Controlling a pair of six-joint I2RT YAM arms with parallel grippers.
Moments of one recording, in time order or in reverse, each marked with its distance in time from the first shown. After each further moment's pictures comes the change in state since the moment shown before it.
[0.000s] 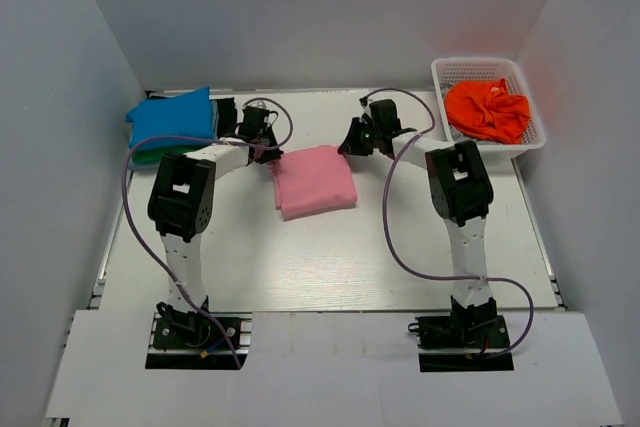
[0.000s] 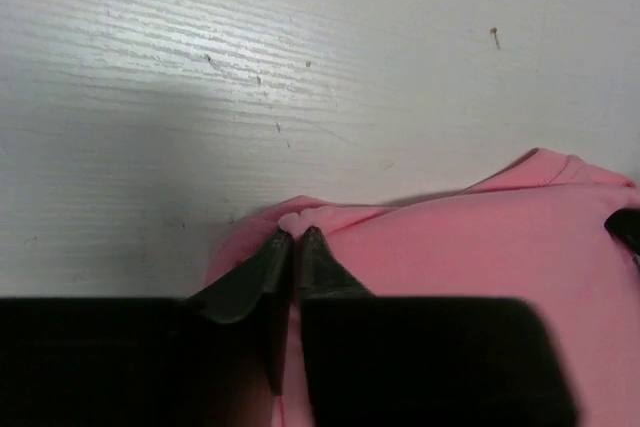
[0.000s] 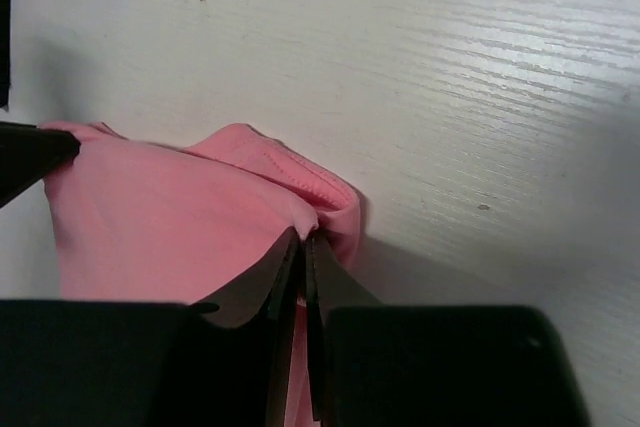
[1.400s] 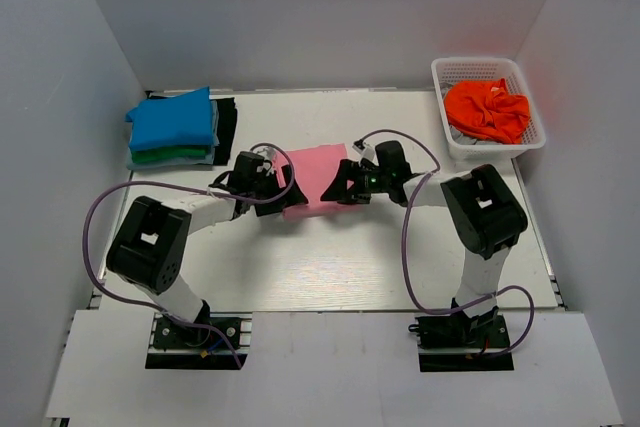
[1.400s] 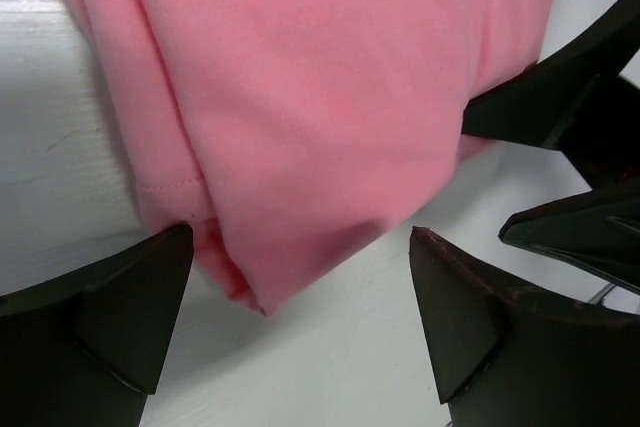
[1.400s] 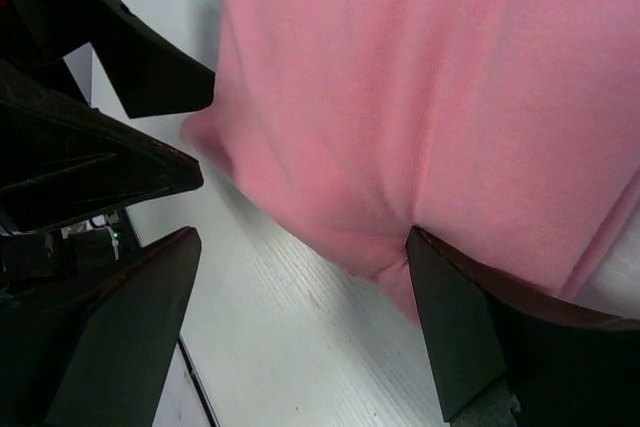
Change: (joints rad) left arm -0.099 -0.434 -0.602 0.188 0.332 -0.091; right arm 0.092 -0.366 -0.646 0.321 -0.310 0.123
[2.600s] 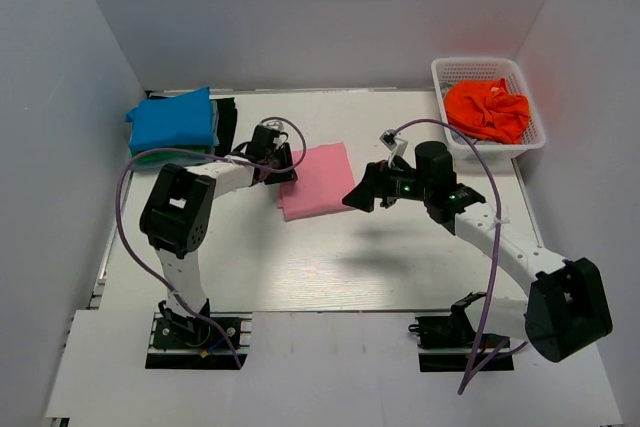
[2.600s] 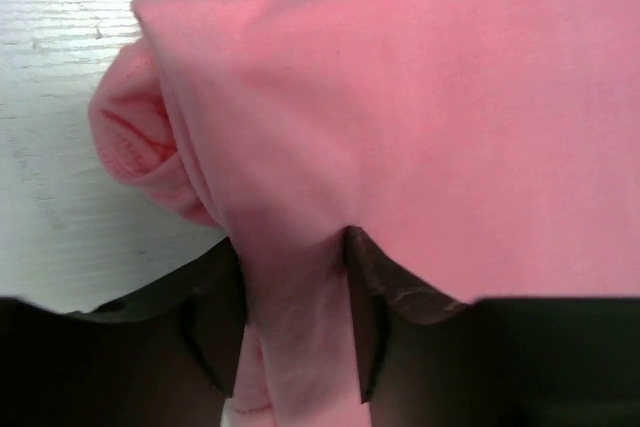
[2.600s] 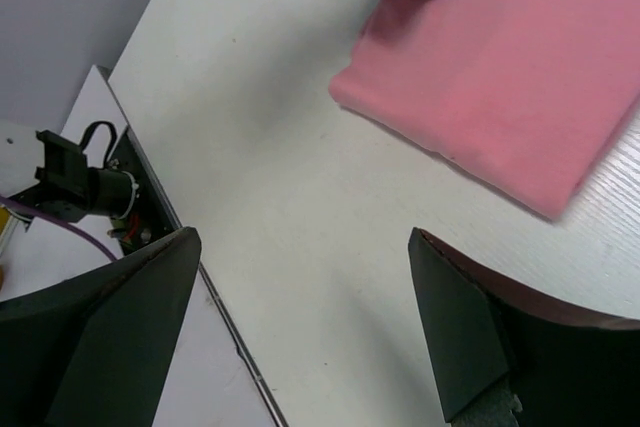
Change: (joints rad) left arm -0.004 0.295 0.386 -0.163 -0.254 0.158; right arm 0.002 -0.677 -0.145 -0.338 0.045 -0.210
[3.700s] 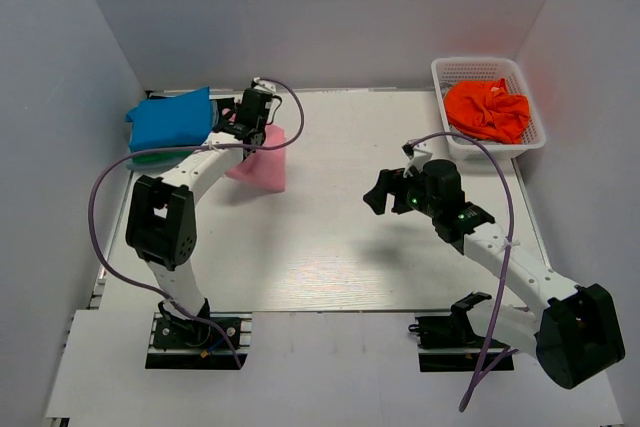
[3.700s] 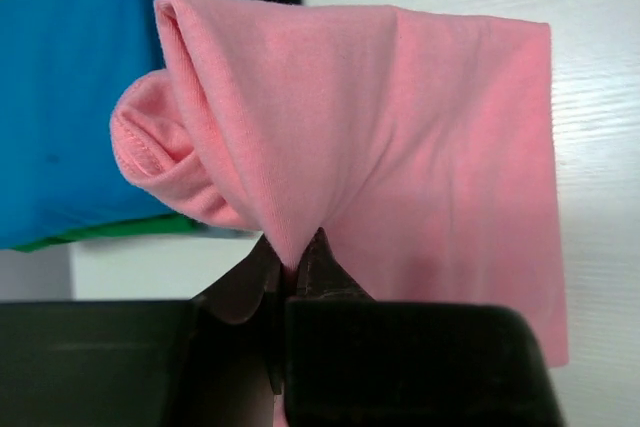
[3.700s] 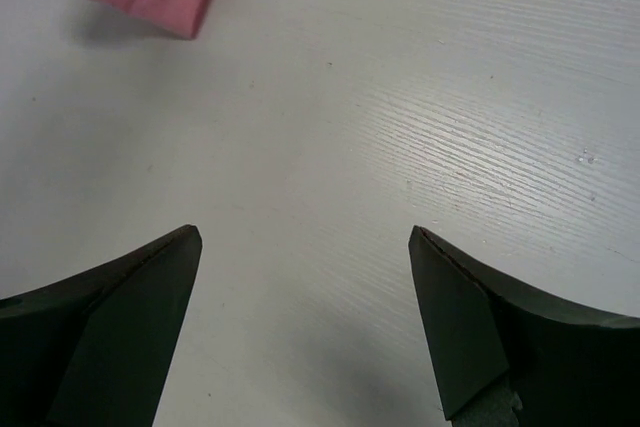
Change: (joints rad) left arm 0.018 -0.123 0.251 -0.237 -0.563 0.566; right arm -0.003 -0.143 -0.141 -0.021 0.434 -0.074
